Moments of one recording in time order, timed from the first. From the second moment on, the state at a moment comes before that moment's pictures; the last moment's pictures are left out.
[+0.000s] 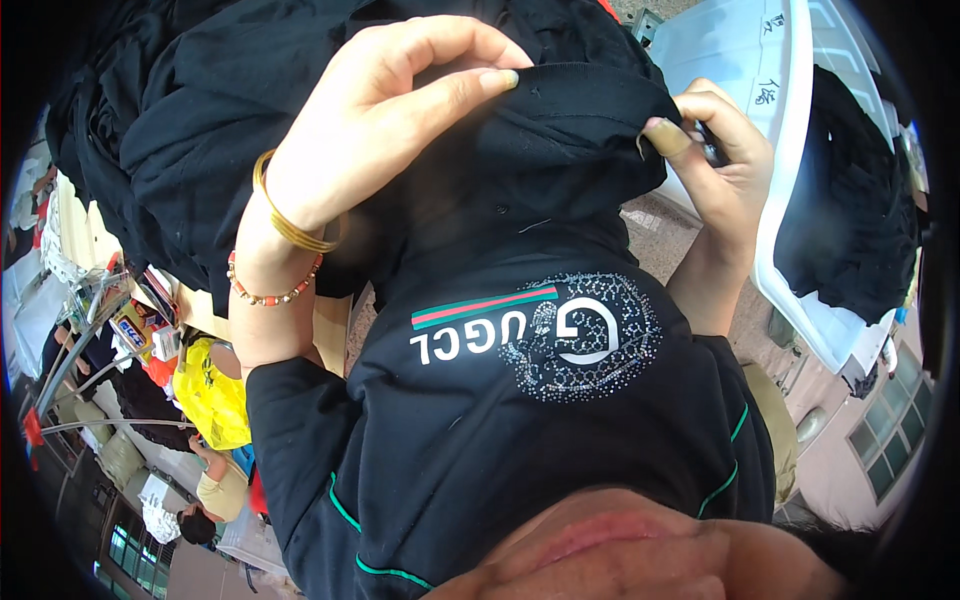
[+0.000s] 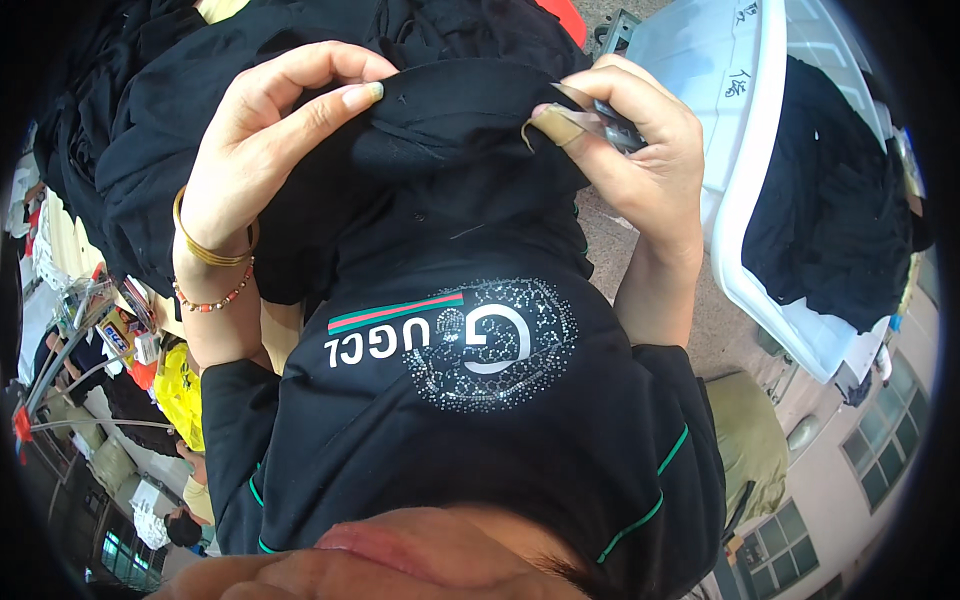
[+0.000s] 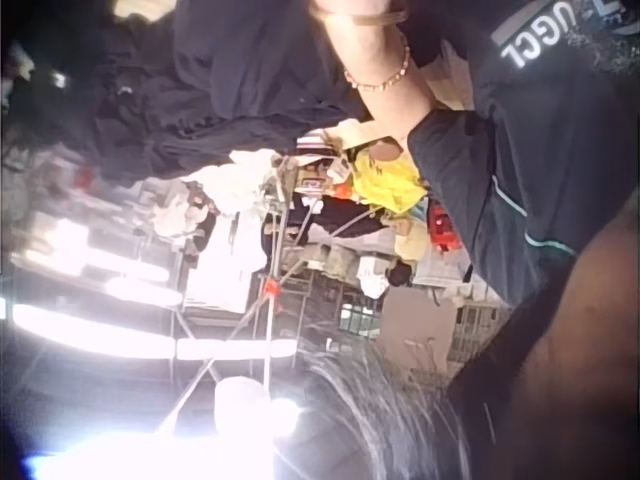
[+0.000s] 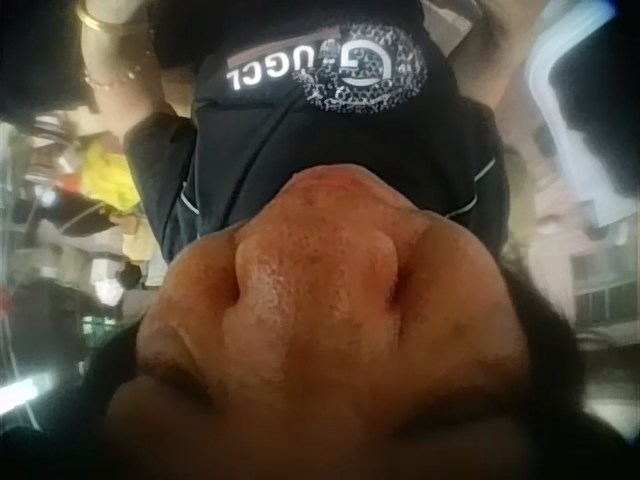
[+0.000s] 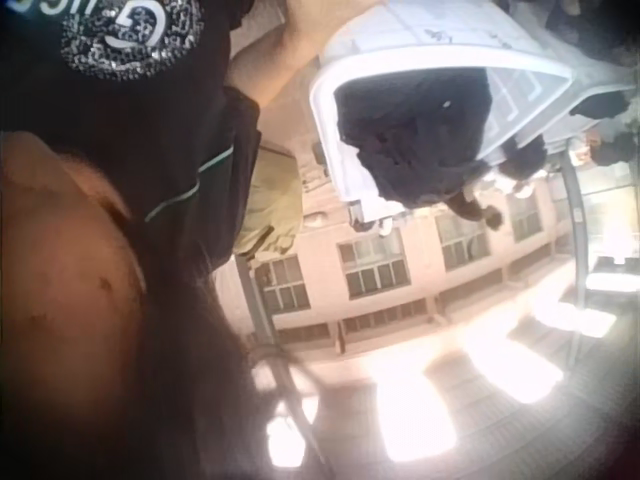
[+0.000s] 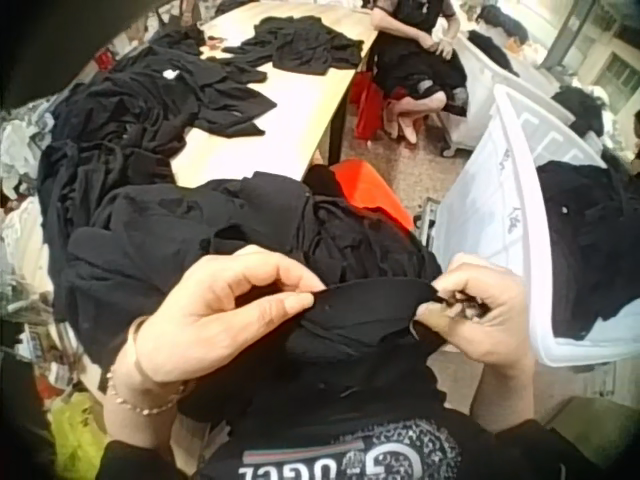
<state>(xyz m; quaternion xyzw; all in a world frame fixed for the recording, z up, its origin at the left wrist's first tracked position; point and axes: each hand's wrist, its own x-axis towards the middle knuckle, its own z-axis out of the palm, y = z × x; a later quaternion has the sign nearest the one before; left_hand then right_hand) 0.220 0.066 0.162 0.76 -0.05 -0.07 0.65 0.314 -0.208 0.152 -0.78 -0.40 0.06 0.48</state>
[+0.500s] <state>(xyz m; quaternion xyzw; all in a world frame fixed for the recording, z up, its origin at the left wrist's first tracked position) 0.219 0.062 0.152 0.77 -0.03 -0.05 0.63 0.299 -0.172 0.192 -0.76 -0.50 -0.10 0.39</state>
